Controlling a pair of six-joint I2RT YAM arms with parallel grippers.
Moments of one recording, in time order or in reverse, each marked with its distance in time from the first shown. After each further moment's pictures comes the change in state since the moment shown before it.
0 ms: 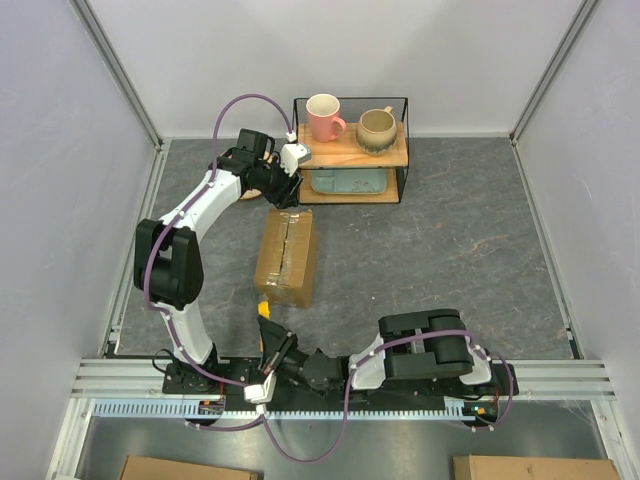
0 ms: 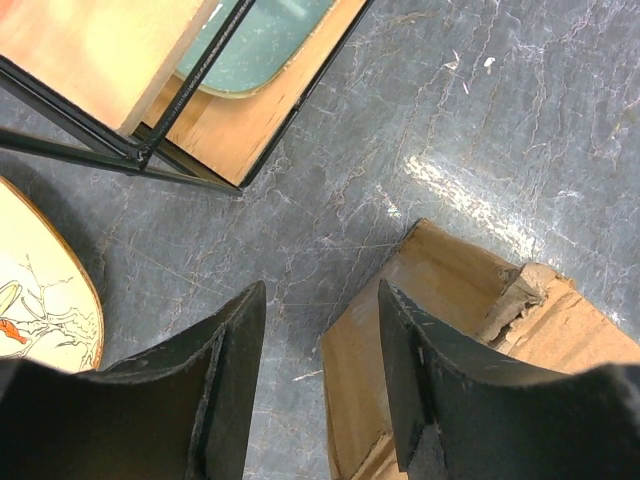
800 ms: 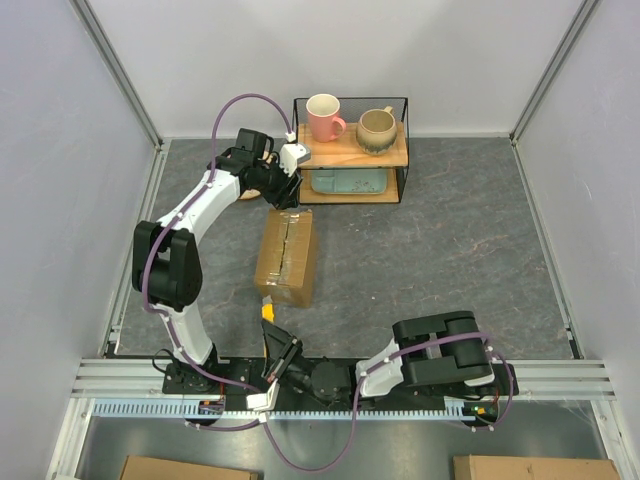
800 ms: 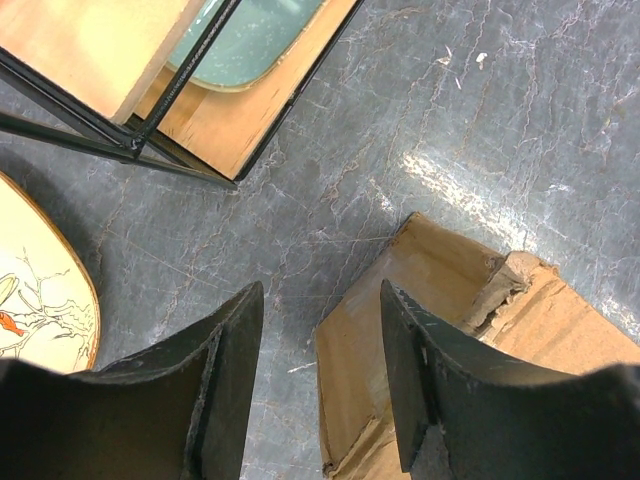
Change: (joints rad) left arm 0.000 -0.016 0.000 -0.019 0.000 0.000; right arm 0.061 -0.085 -0.024 0.001 0.089 -0.071
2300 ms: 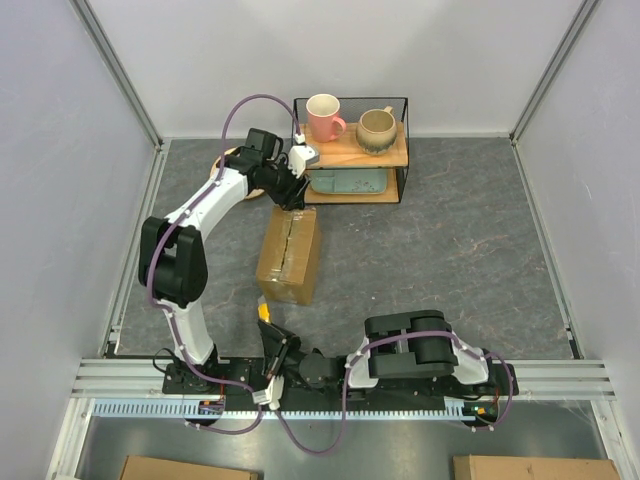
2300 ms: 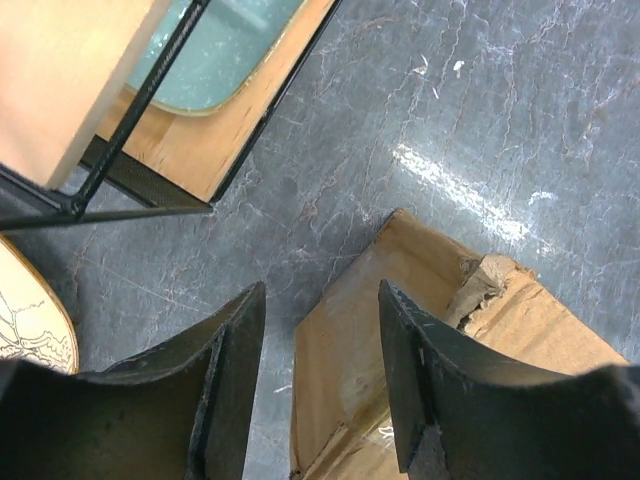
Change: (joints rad) left arm -0.041 0.055 0.056 -0.024 -0.001 -0.002; right arm -0.090 0.187 0.030 -0.010 -0.117 -0.237
